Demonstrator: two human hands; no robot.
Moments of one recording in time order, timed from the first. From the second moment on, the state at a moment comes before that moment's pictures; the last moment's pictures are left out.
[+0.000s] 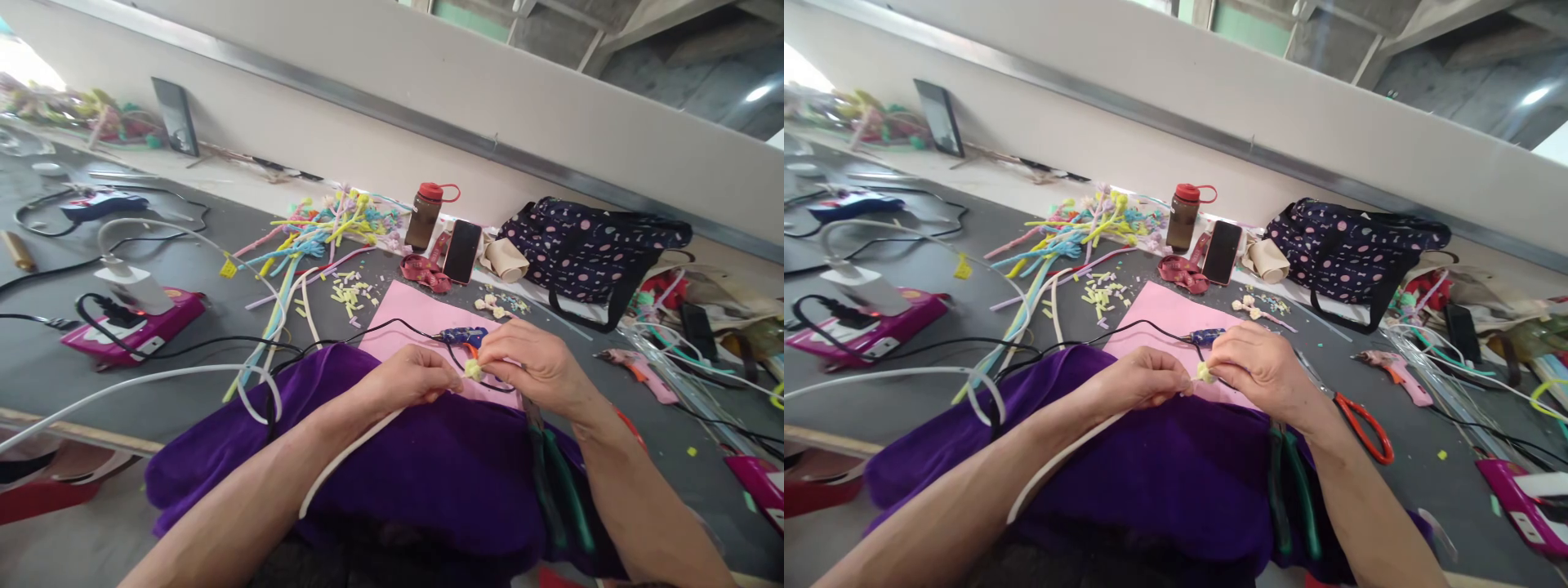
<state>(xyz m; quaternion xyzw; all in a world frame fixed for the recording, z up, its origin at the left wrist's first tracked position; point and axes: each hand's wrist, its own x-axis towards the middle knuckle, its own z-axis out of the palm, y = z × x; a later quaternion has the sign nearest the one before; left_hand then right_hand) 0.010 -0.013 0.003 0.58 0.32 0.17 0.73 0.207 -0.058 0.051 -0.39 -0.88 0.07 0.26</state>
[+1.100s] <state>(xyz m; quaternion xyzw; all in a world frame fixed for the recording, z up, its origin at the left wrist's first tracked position) 0.009 -0.015 0.004 0.60 0.29 0.20 0.72 0.205 -0.060 0.045 -0.42 -0.88 0.02 0.23</state>
